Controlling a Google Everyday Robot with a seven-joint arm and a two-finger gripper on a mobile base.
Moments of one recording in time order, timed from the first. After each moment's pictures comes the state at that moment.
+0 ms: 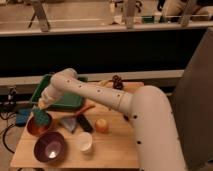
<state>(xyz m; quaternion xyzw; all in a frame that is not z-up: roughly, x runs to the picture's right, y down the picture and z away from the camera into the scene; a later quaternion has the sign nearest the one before) -0.358 0.081 0.791 0.17 -0.44 -0.76 0.44</state>
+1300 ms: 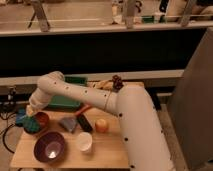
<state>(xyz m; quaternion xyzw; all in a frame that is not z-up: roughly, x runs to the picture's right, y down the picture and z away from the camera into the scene) -0.396 0.120 0.764 0.18 -0.48 -0.77 0.37</state>
